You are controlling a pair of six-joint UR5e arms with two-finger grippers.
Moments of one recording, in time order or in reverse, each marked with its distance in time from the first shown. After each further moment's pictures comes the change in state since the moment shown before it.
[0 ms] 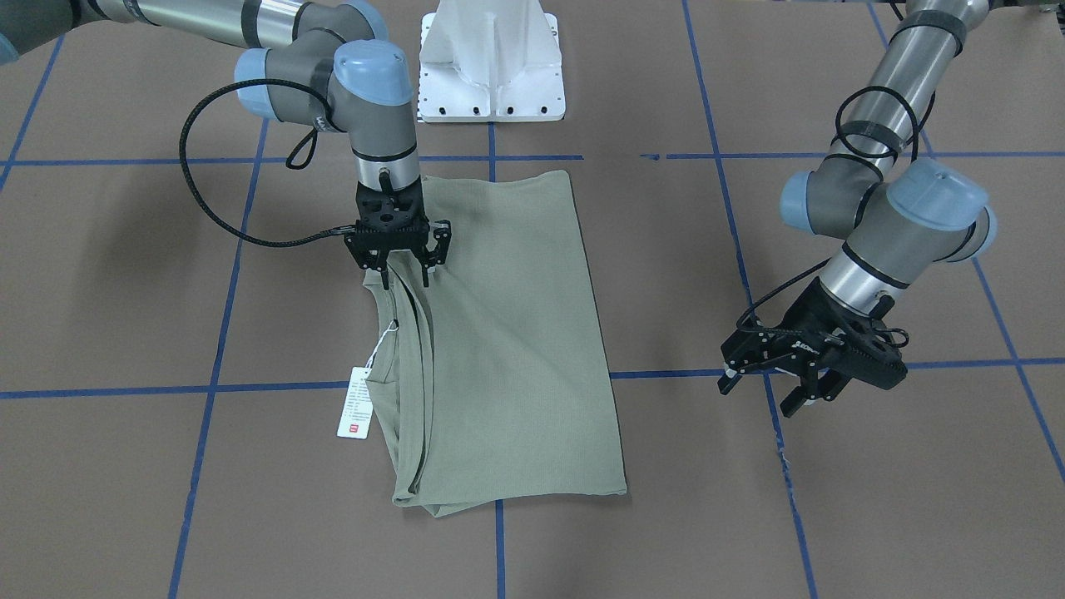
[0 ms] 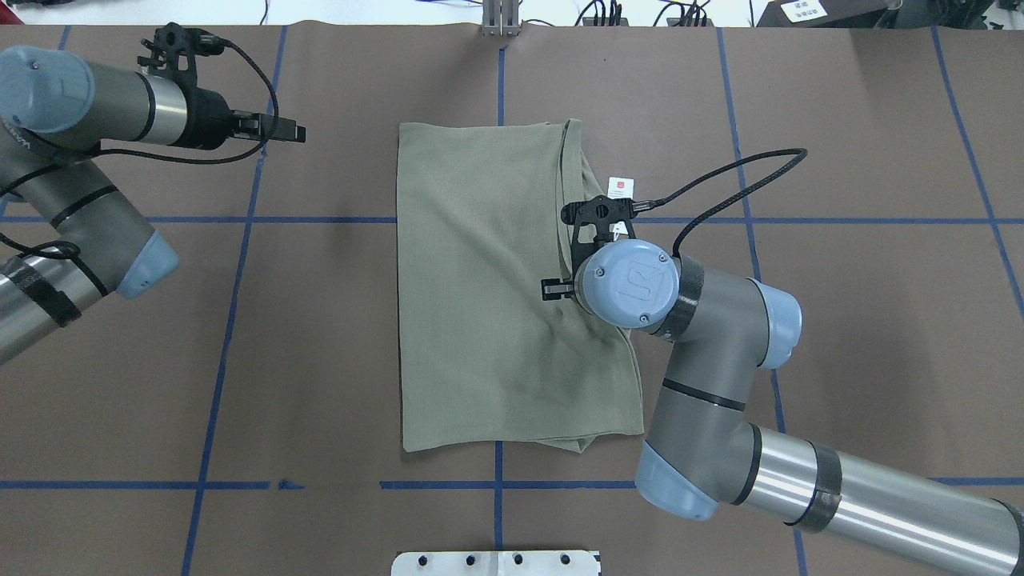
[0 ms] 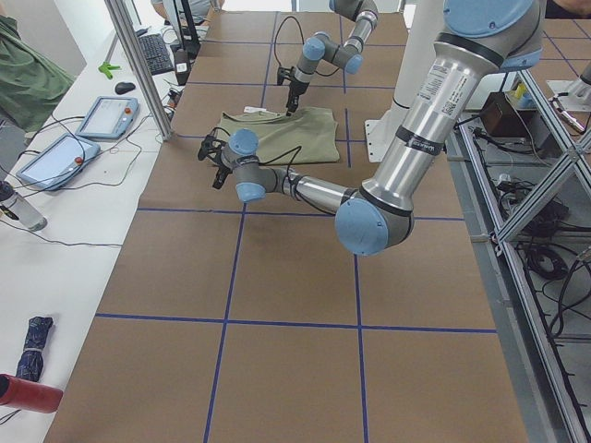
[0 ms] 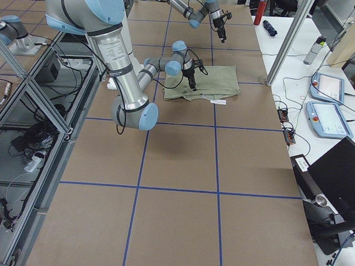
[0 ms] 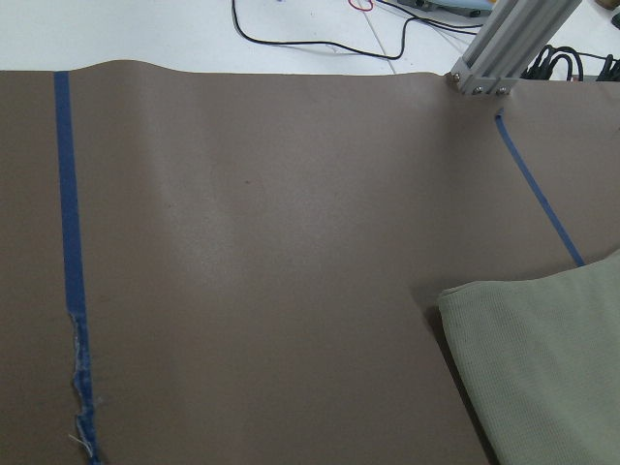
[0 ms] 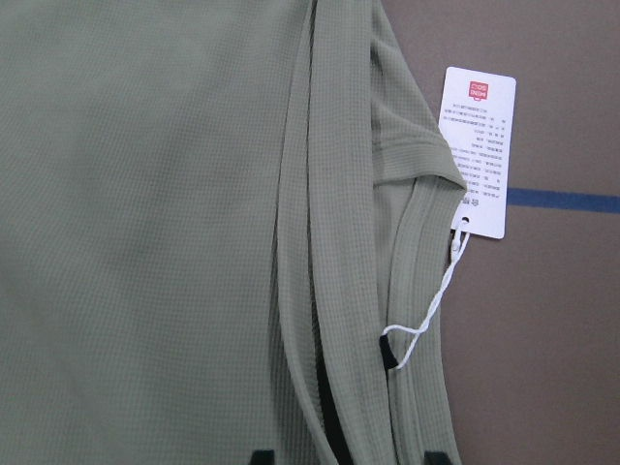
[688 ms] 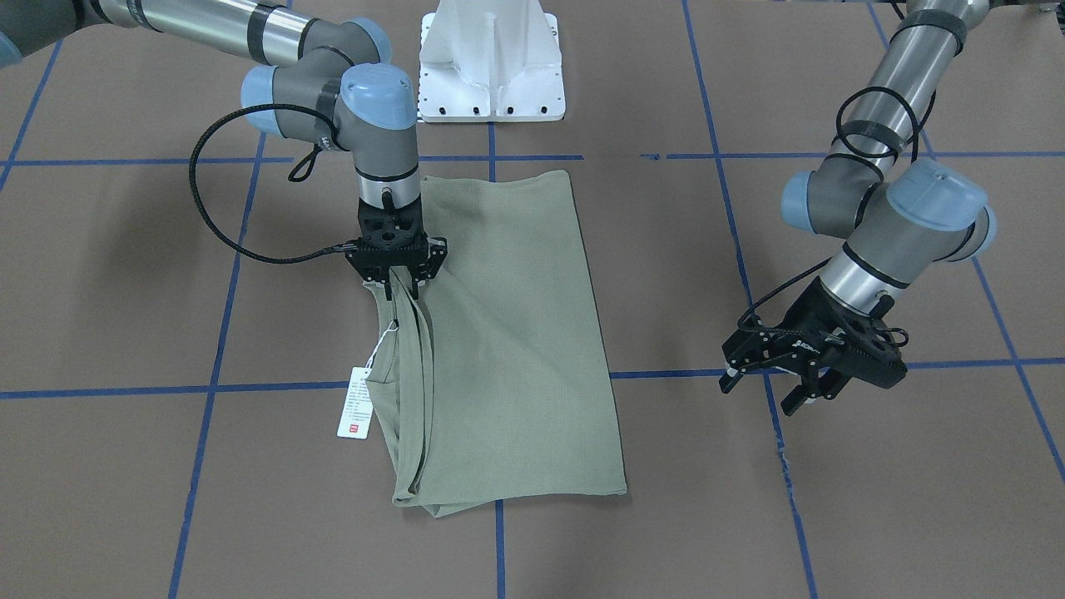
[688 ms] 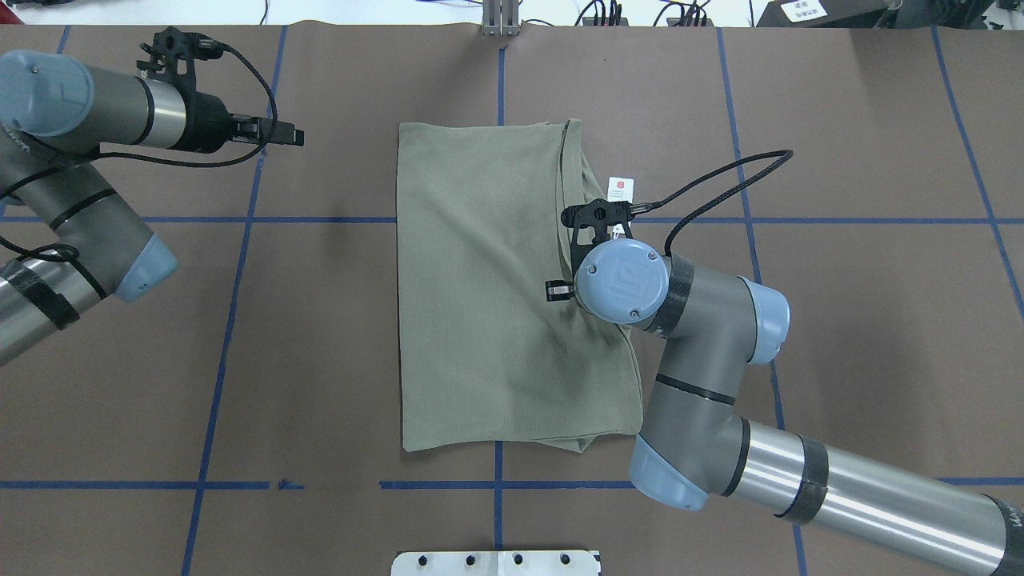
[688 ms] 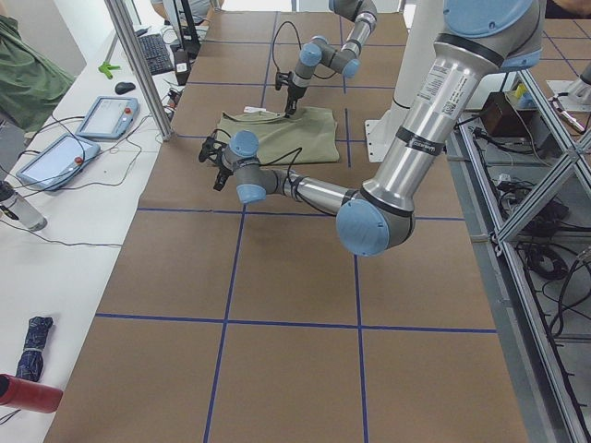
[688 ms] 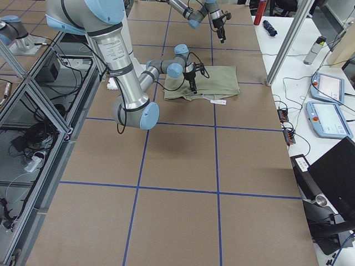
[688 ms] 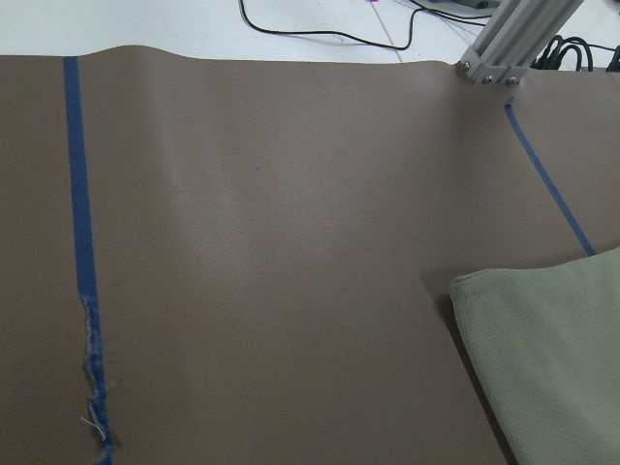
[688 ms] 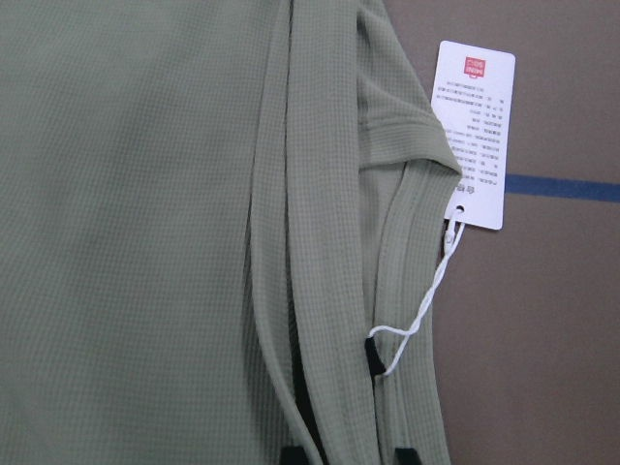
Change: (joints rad) left arm 0.003 0.004 0.001 -0.001 0.000 0.000; right arm -0.001 0.007 -0.041 0.004 0.006 0.000
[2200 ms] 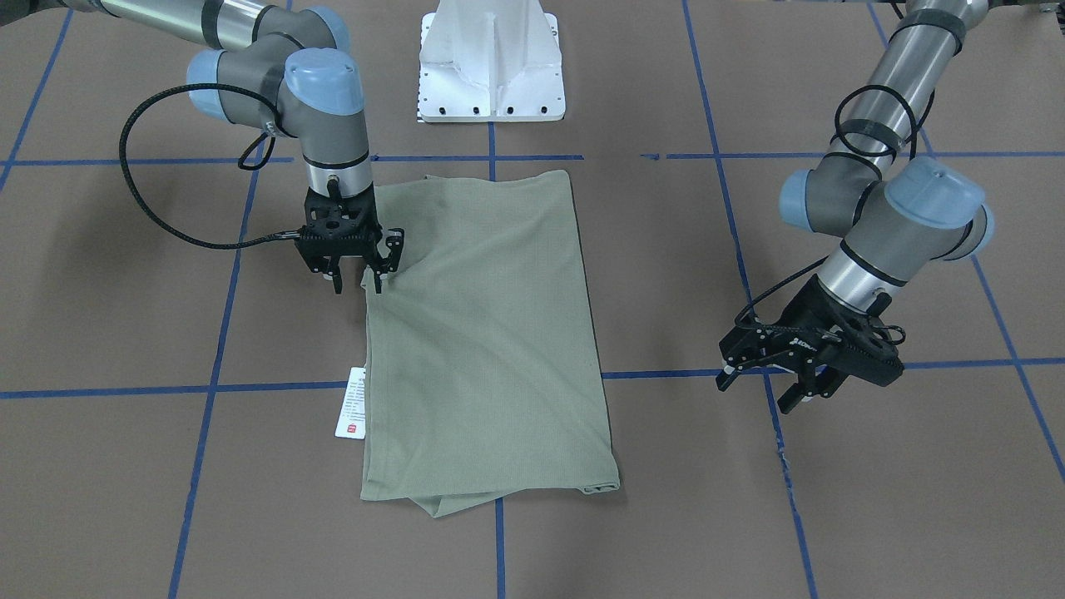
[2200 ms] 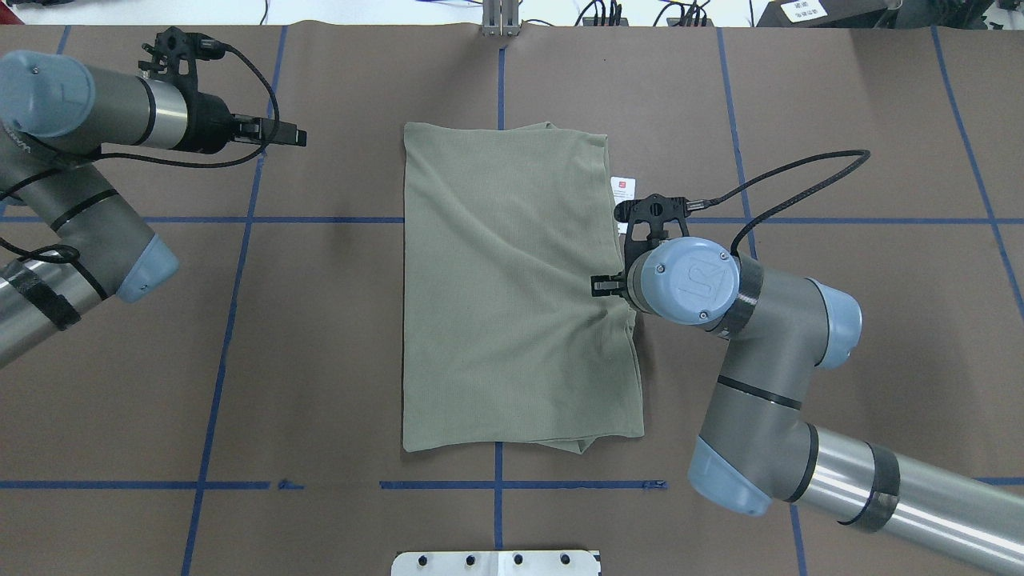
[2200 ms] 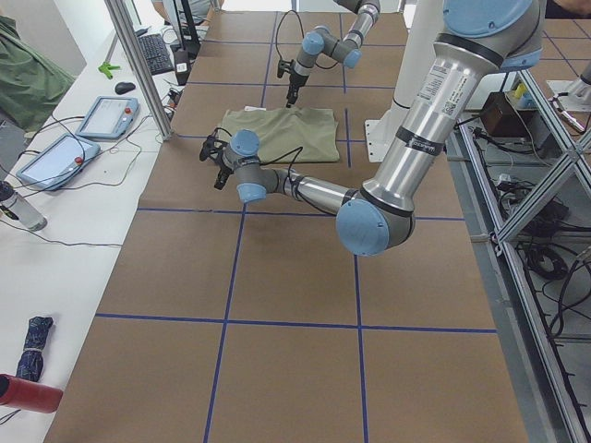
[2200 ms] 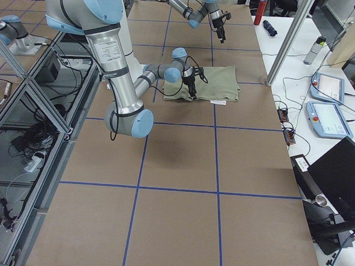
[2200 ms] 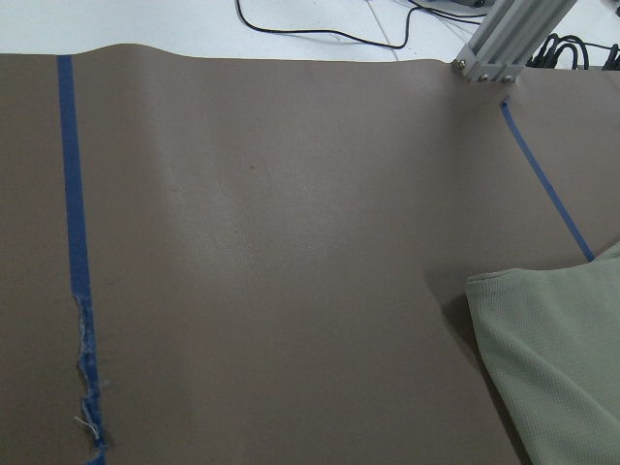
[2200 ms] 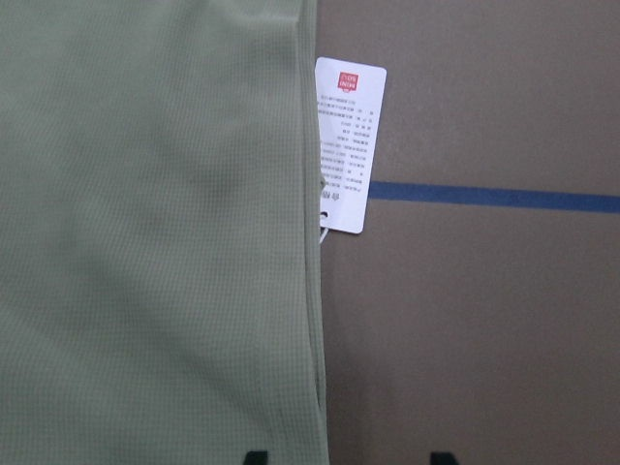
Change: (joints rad) left arm 0.003 -0.001 -0.017 0.000 -0.002 -0.023; right arm 0.050 -0.117 0.124 0.011 0.012 0.008
